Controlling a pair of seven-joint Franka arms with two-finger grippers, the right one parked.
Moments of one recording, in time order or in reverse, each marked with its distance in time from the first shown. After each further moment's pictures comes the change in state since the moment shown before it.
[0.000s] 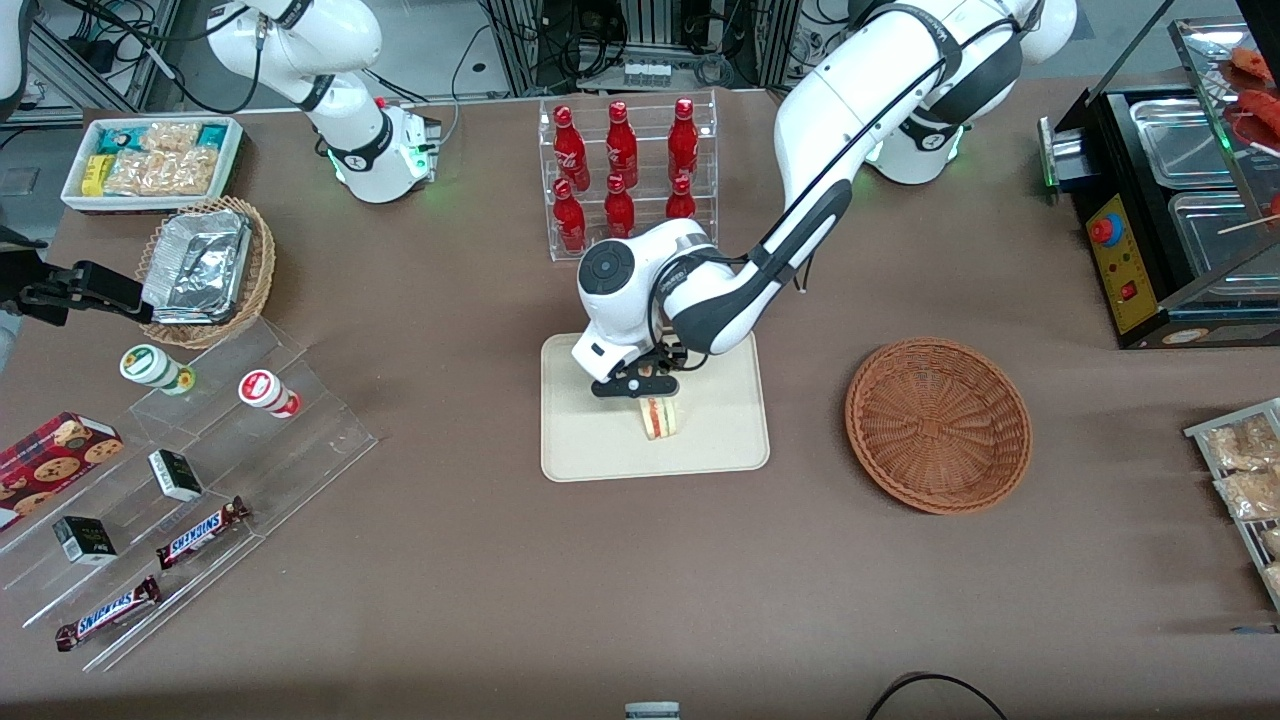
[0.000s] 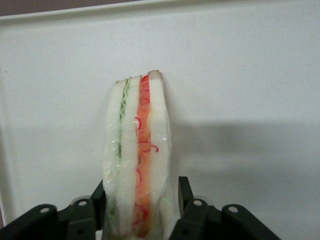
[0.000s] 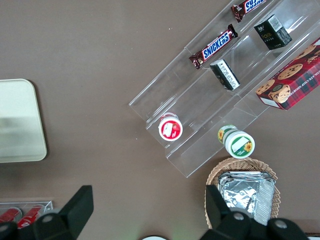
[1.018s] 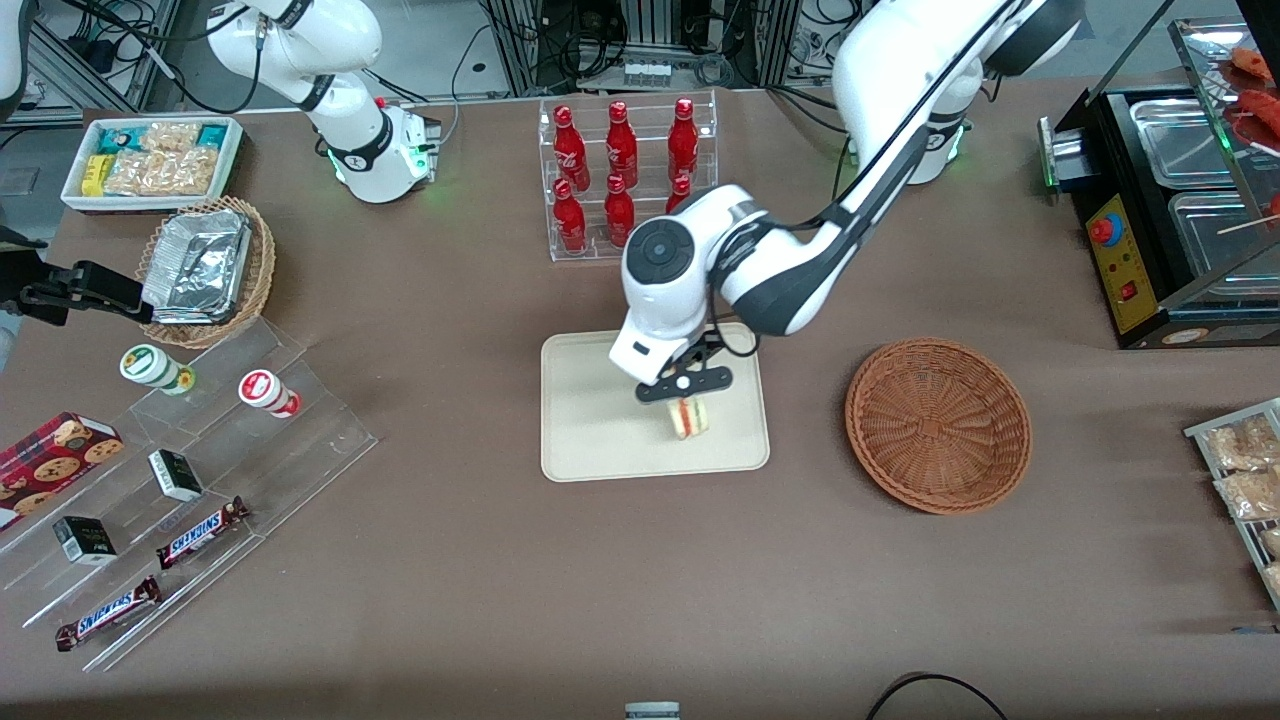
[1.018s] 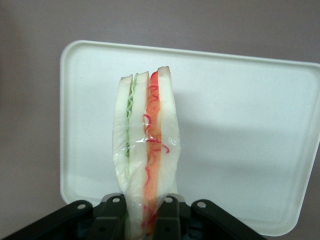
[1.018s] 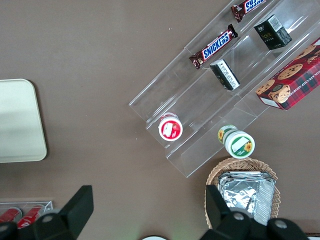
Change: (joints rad) arm 0.081 -0.150 0.000 -0.035 -0.146 -0.075 0.000
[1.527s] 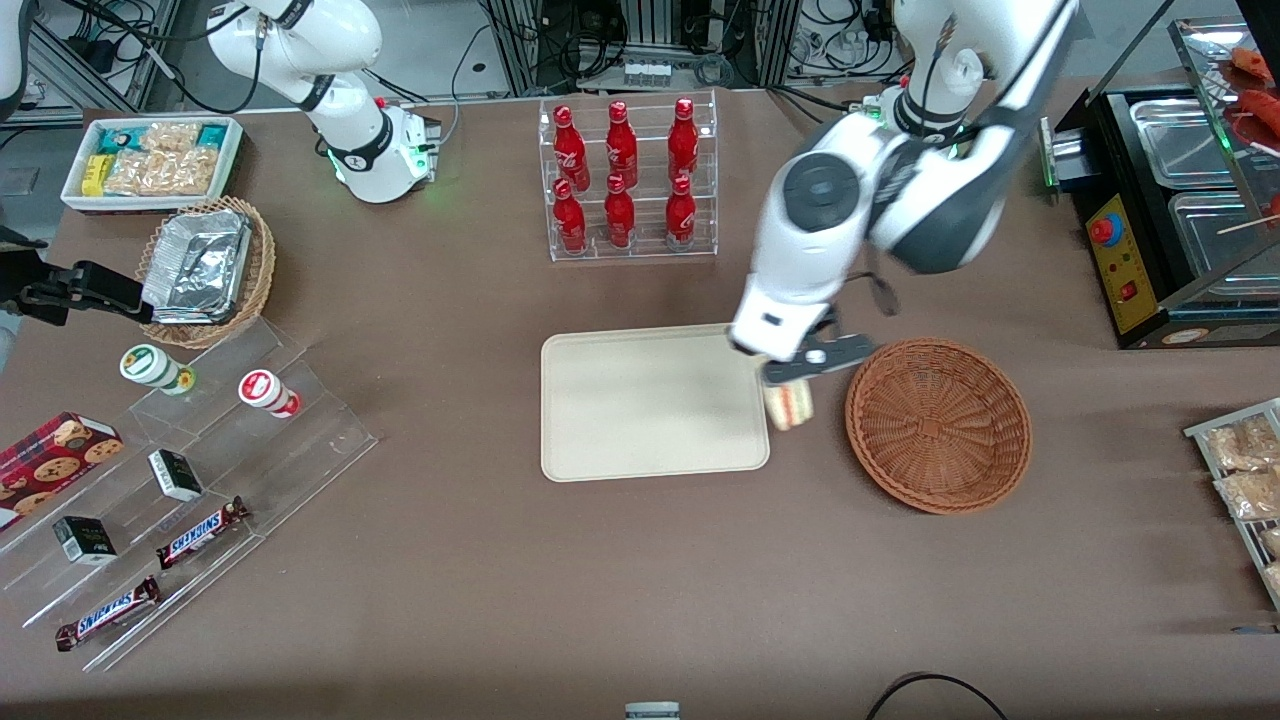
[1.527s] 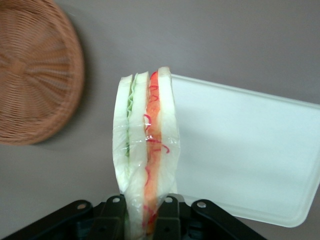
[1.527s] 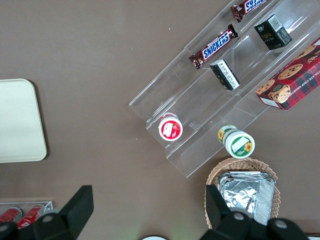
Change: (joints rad) arm 0.173 -0.316 -0.002 -0.205 -0.121 -0.063 0.087
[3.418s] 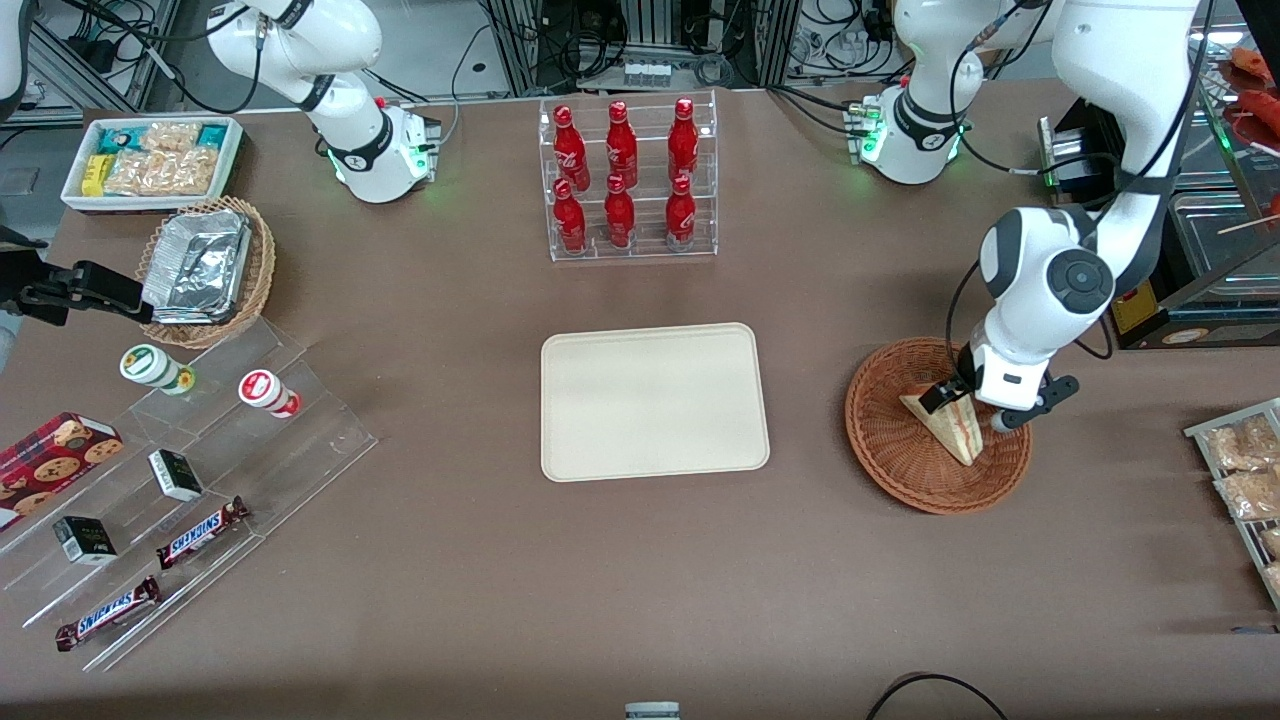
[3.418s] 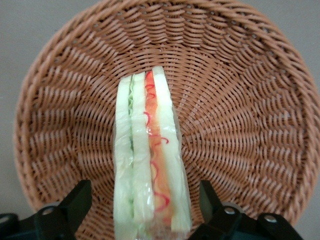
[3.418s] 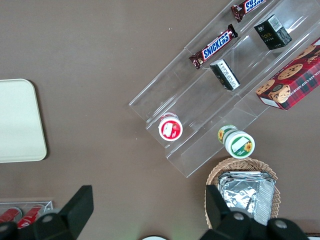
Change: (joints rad) arm 0.264 -0.124 0.350 -0.649 -0.140 0.648 0.382
